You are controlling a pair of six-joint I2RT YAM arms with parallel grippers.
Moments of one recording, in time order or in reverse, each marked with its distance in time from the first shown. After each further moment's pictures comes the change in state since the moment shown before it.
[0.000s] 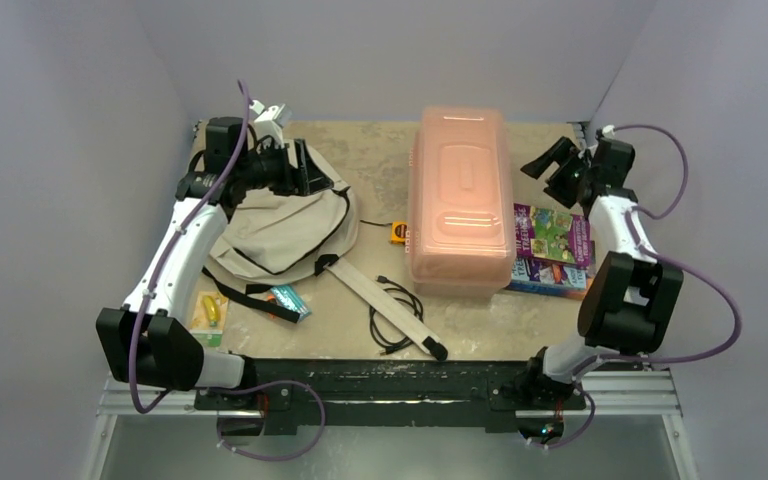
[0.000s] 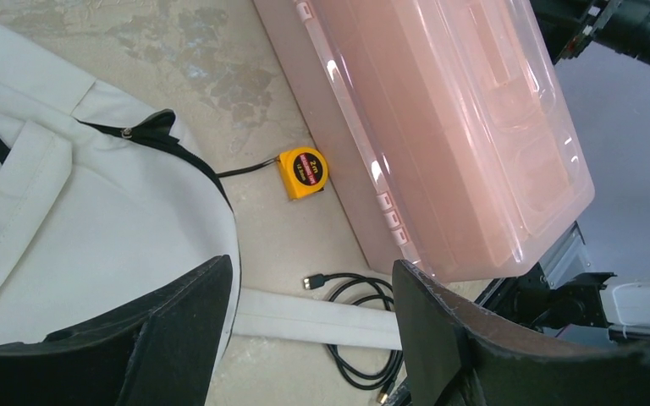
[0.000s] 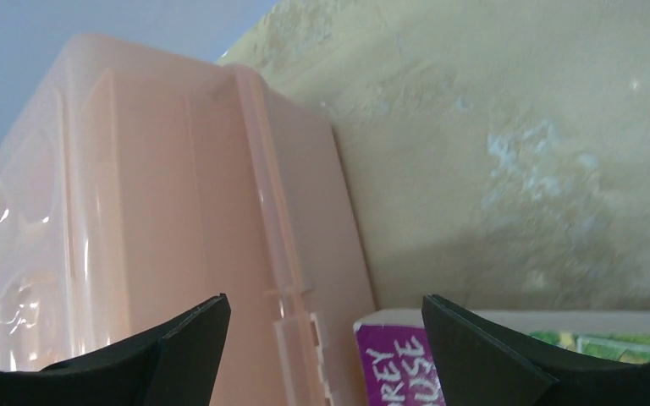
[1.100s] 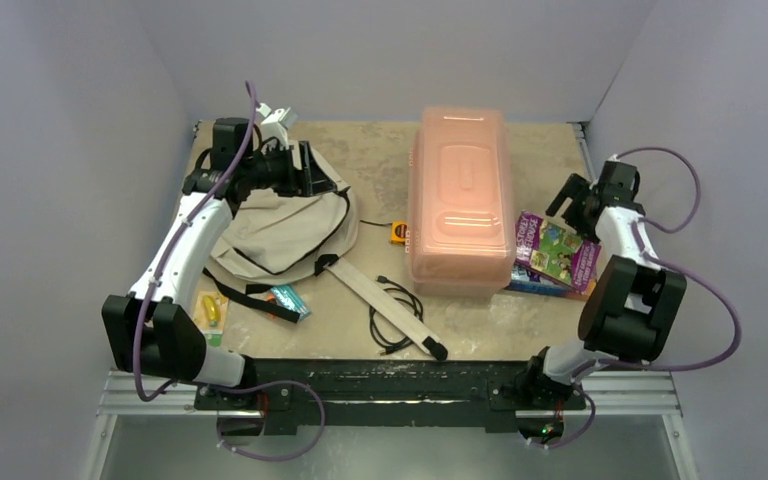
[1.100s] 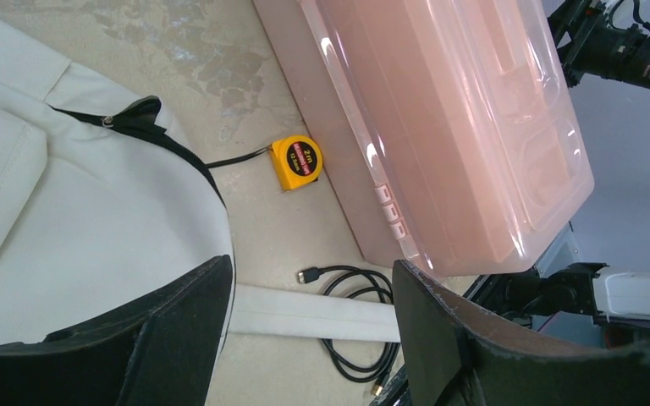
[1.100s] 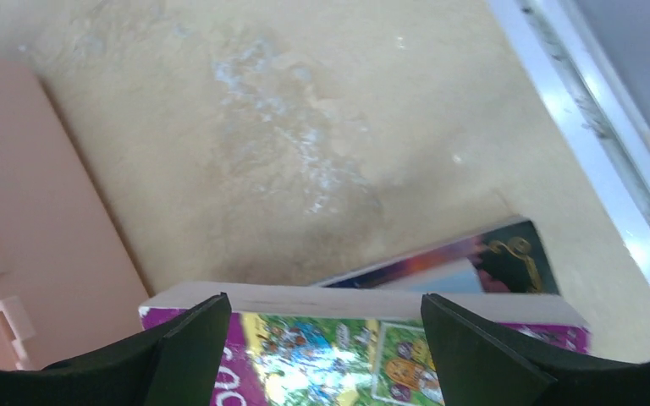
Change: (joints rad) left arm -0.004 0.052 0.000 0.002 0.032 0.000; right arm -0.046 0.028 -0.003 -0.251 0.350 -0.306
